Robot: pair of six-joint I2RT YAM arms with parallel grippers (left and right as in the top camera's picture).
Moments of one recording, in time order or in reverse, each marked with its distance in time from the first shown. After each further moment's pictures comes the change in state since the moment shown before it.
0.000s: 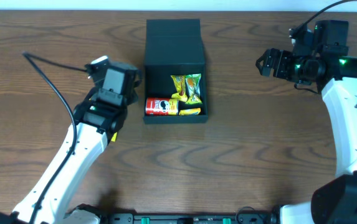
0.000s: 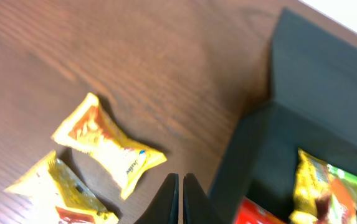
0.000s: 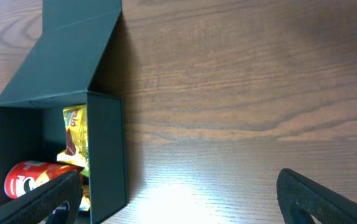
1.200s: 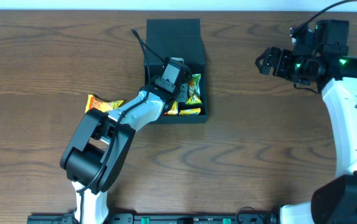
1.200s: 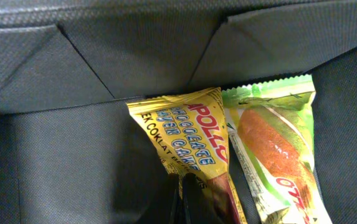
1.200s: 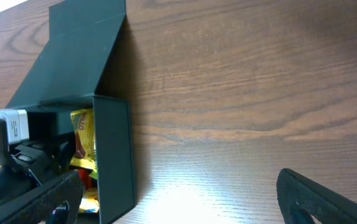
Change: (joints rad) left arm -0.215 0.642 0.209 0.406 0.245 0.372; right arm 0.000 0.000 0.002 0.005 -0.017 0.035
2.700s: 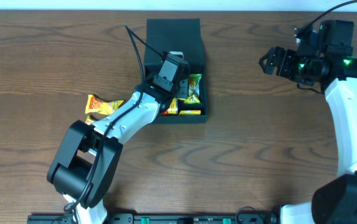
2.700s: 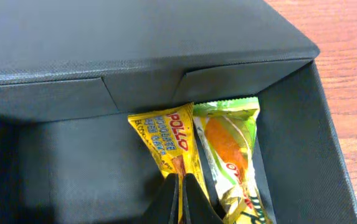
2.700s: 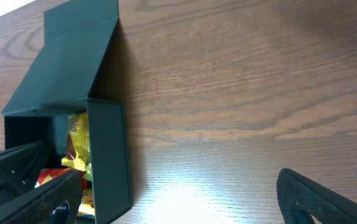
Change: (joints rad) left arm -0.005 -0.122 0.000 -0.059 0.010 -0.023; right arm -0.025 0.000 0.000 -0.003 0.000 0.000
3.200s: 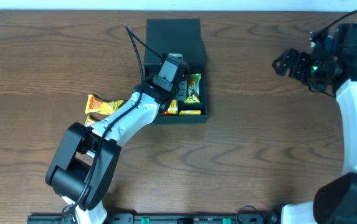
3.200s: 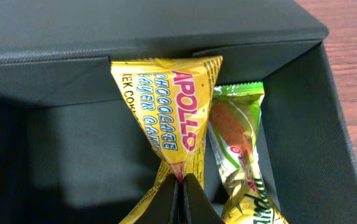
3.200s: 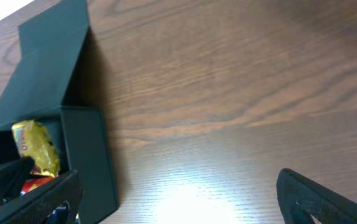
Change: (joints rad) left arm -0.002 -0.016 0.000 -0.052 0.000 -0.002; right arm -0.078 0.000 0.000 -0.034 0.006 0.002
